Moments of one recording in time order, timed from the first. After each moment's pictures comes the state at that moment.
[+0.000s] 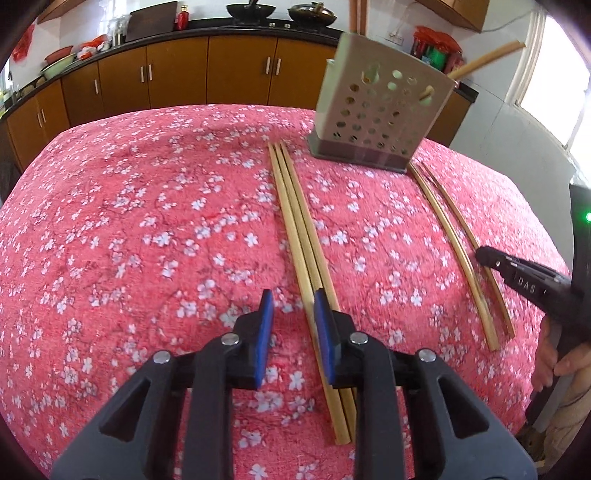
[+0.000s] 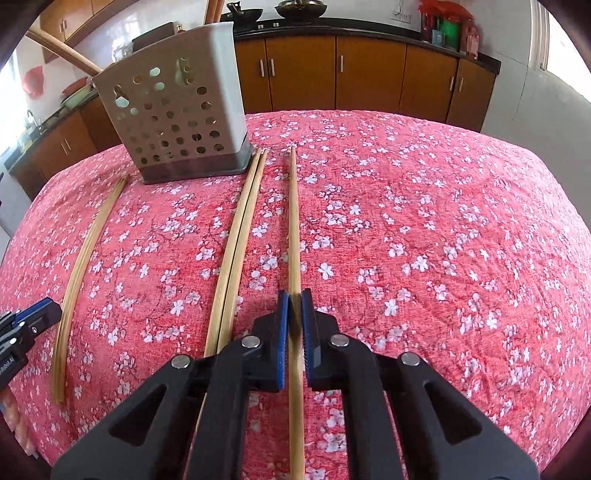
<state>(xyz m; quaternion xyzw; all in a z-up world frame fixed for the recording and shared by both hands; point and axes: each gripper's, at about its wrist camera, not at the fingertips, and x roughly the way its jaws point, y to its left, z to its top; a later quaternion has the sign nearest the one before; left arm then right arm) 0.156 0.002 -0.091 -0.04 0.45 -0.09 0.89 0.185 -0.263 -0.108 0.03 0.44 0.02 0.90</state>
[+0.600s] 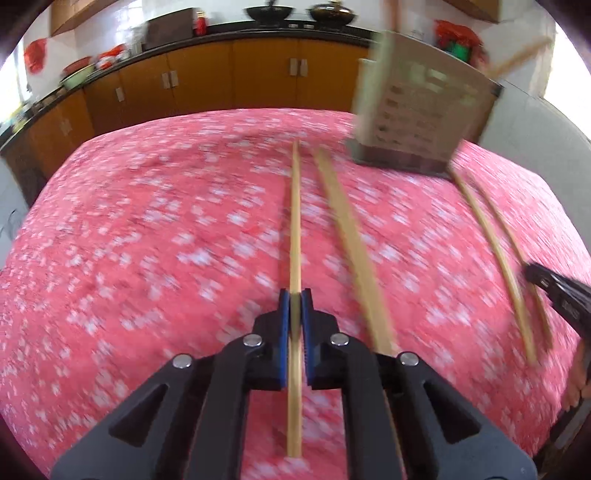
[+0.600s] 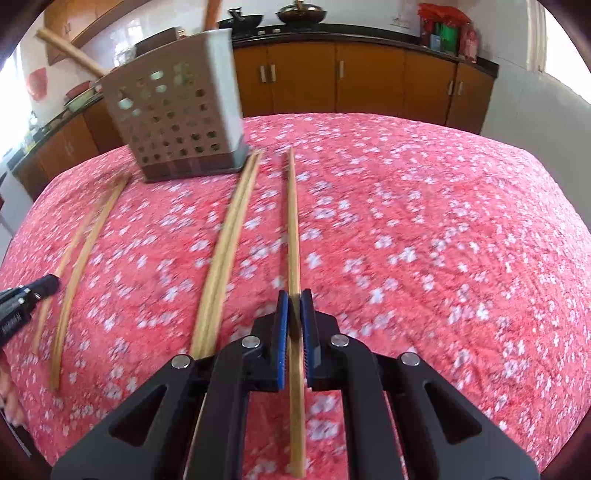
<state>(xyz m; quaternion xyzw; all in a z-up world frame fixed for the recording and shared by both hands) 0.178 0.024 -0.094 -0.01 0.45 -0.01 0.89 0.164 -0.277 -0.107 0.03 0.42 0.02 0.90</state>
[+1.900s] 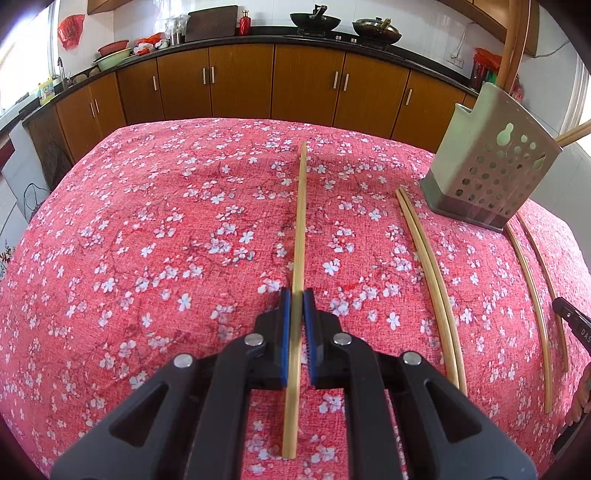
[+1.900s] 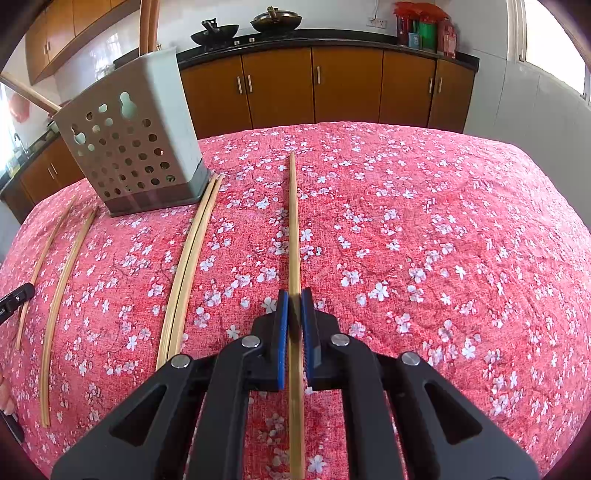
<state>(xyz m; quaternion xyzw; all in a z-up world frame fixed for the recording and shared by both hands) 0.205 0.073 -0.093 -0.05 0.43 0.03 0.90 0.195 -0.298 -0.106 0.05 0.41 -0.01 0.91</state>
